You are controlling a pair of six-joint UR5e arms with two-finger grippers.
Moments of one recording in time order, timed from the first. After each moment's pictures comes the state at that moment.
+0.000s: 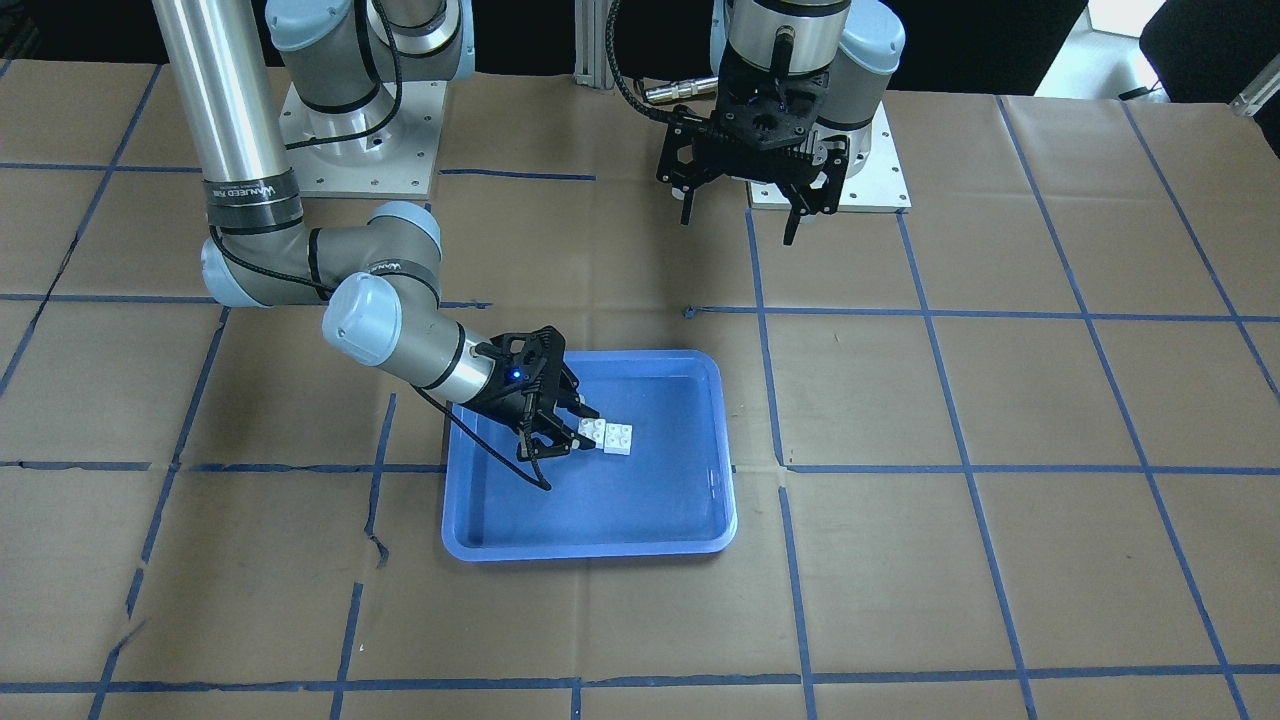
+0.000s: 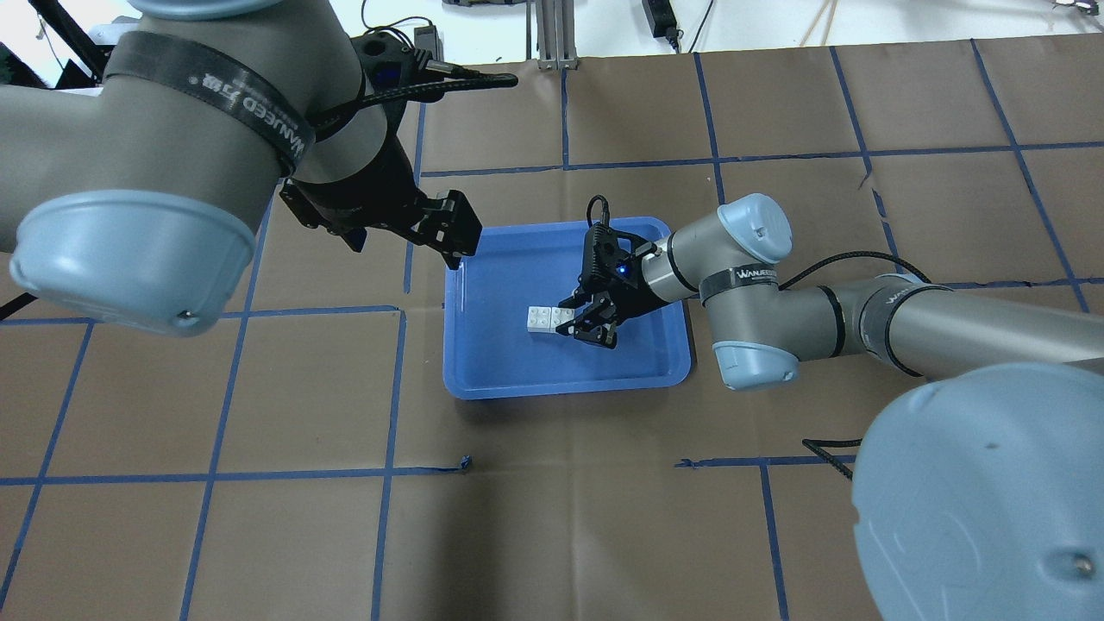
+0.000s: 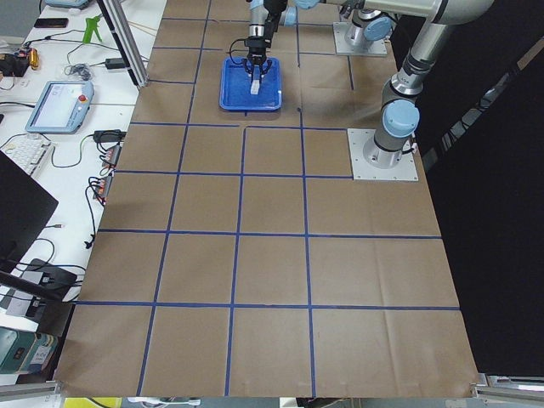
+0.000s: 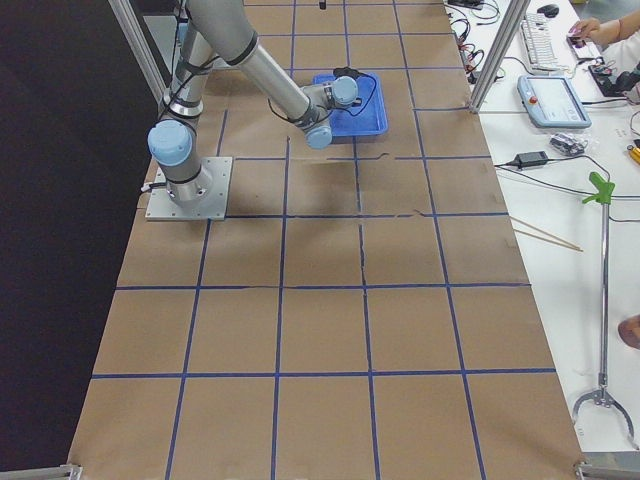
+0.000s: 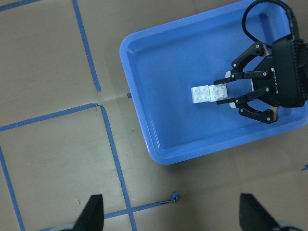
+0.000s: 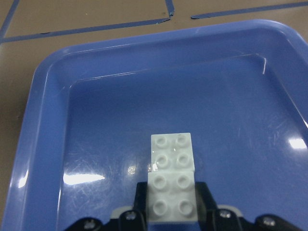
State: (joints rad) left arm -1.80 -1.52 -1.65 -1.45 1.58 0.01; right arm 1.68 -1.06 2.05 -2.71 -0.84 -1.27
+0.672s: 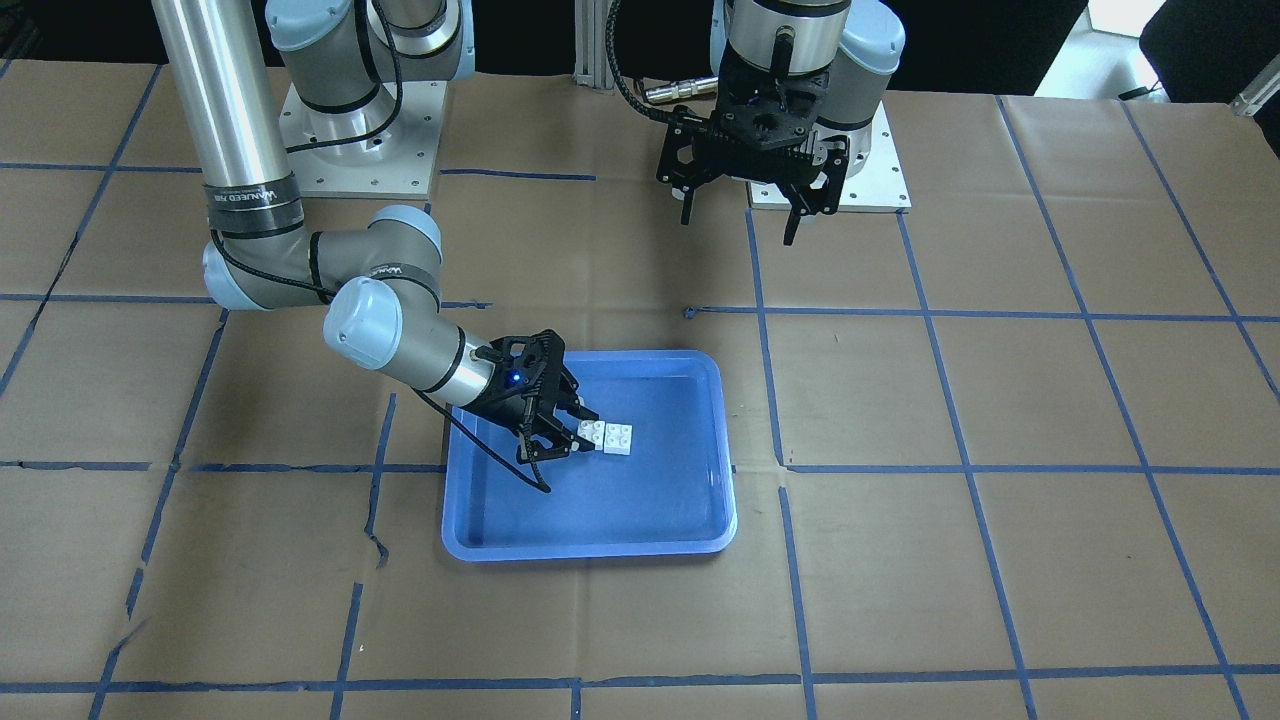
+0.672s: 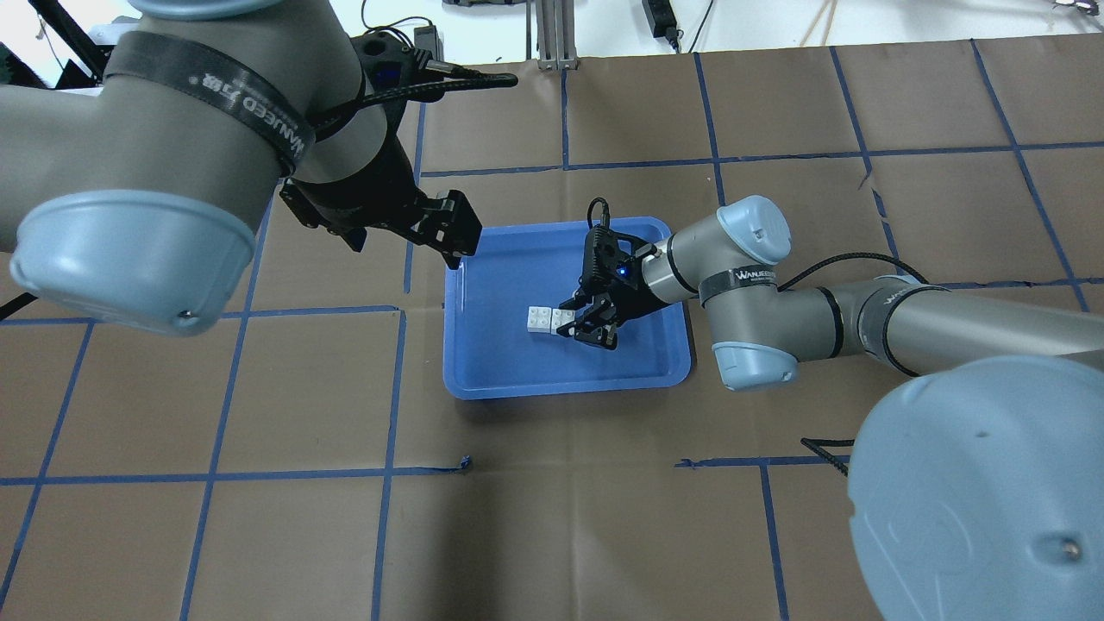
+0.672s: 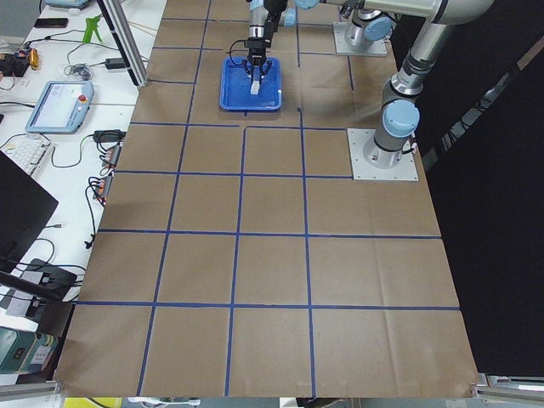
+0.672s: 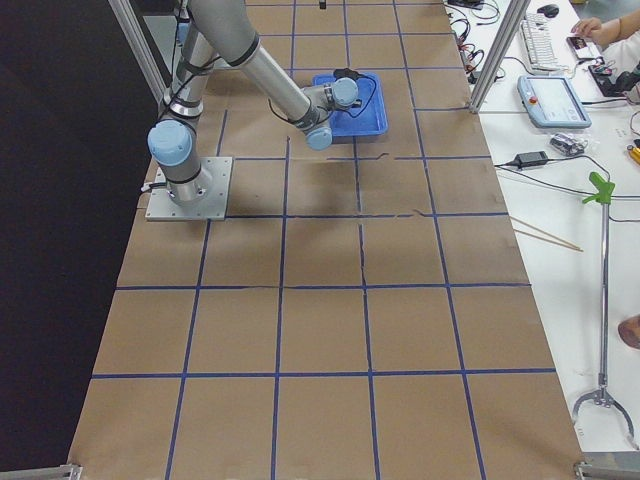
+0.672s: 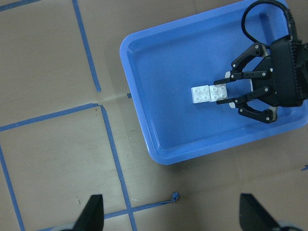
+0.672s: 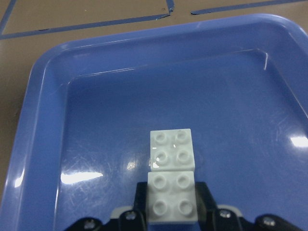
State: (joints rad) left arm -1.80 -1.52 -1.65 -1.45 1.58 0.01; right arm 1.68 -1.05 2.04 -2.71 -0.84 -1.27
